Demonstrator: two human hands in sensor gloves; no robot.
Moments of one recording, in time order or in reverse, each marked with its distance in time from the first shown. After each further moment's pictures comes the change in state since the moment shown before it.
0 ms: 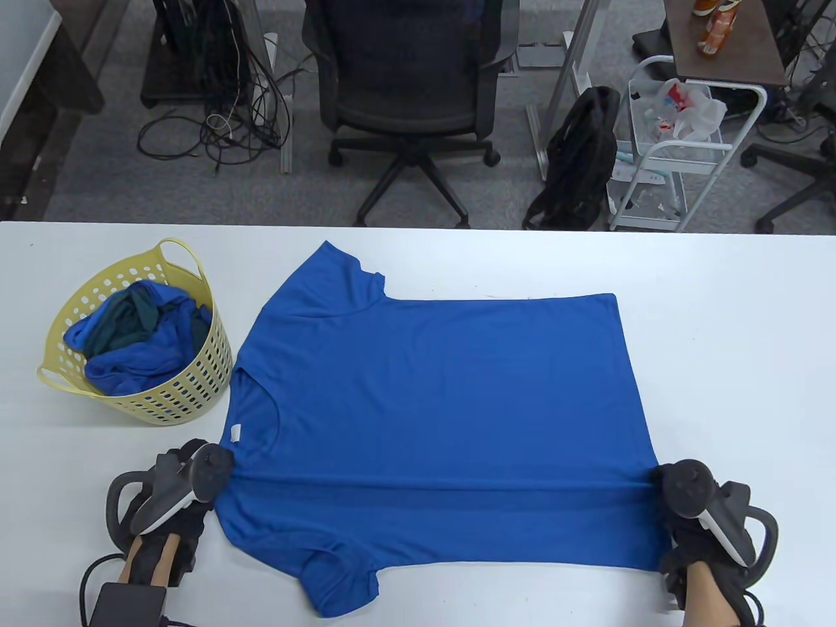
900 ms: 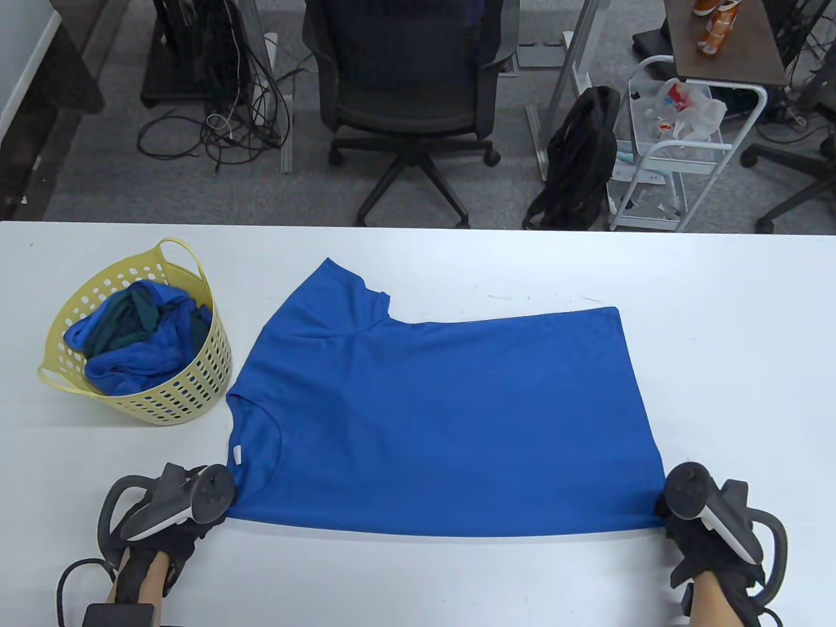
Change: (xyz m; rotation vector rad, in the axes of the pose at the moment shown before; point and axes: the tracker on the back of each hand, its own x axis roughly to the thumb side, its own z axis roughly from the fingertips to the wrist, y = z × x) left_hand 0.003 -0.012 0.020 -0.222 -0.239 -0.131; right_hand -0.007 0.009 0.008 0.321 0.002 0.091
